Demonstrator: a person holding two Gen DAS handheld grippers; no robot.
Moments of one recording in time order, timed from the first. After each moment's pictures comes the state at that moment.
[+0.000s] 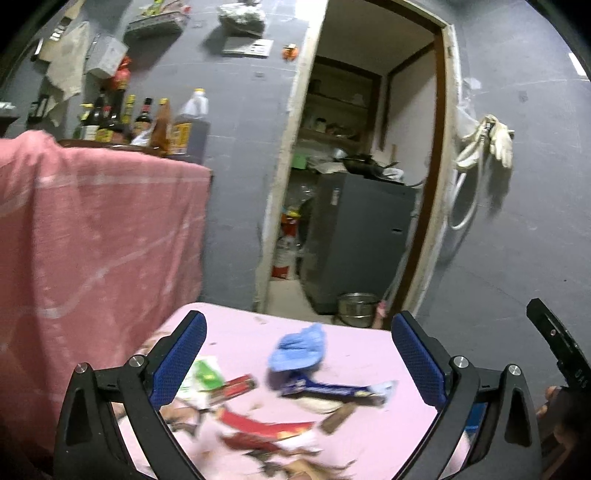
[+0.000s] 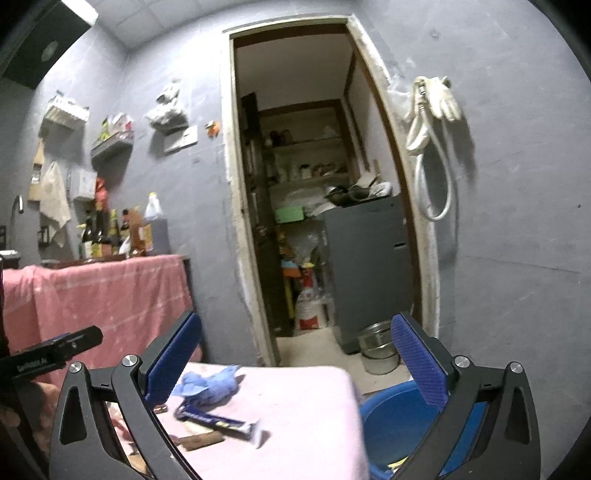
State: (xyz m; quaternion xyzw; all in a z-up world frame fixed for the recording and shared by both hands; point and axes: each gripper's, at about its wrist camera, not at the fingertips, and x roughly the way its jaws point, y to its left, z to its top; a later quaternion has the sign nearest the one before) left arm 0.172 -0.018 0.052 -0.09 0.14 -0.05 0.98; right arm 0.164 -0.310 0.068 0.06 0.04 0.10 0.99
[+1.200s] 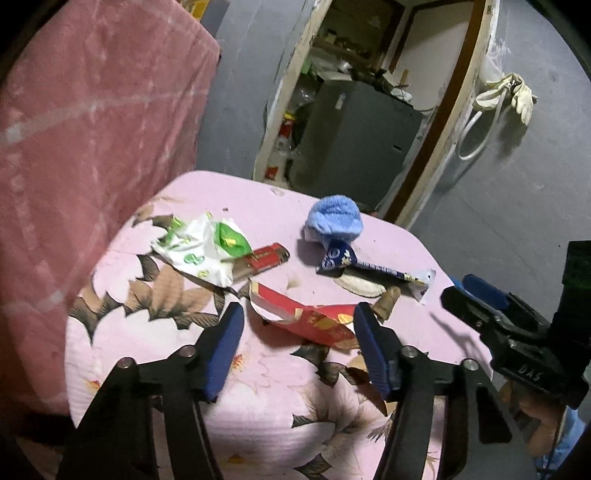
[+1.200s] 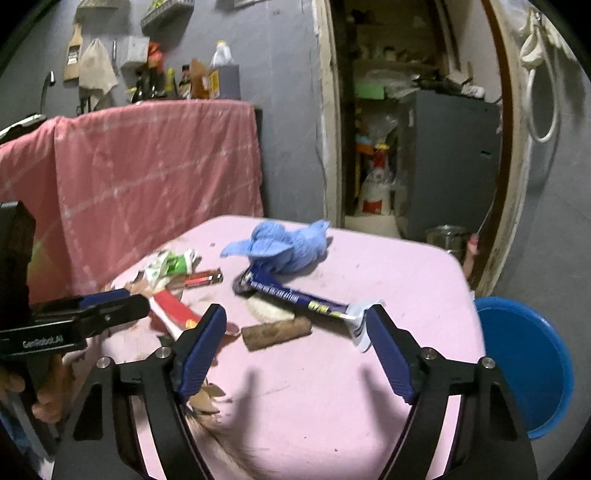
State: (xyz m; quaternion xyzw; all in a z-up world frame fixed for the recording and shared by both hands) left arm 0.189 0.021 -0.034 -0.14 0.33 -0.12 0.93; right arm 0.212 -0.210 -0.016 -0.04 0.28 0.23 0.93
